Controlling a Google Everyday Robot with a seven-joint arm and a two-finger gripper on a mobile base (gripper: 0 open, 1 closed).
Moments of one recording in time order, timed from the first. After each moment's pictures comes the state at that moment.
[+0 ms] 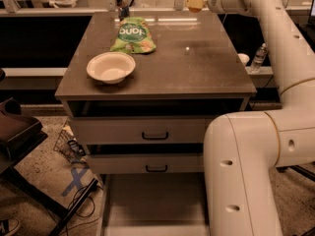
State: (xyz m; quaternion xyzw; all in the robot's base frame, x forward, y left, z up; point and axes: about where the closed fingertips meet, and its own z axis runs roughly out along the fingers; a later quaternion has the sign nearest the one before) arm 0.917 -0.171 0.962 -0.18 0.79 0.18 0.56
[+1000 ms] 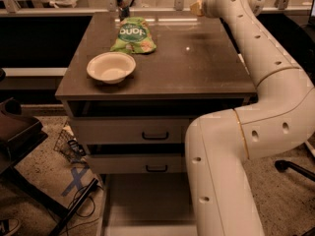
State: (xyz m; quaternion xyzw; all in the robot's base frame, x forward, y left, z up) arm 0.974 -0.207 0.927 -0.15 0.80 -0.01 0.58
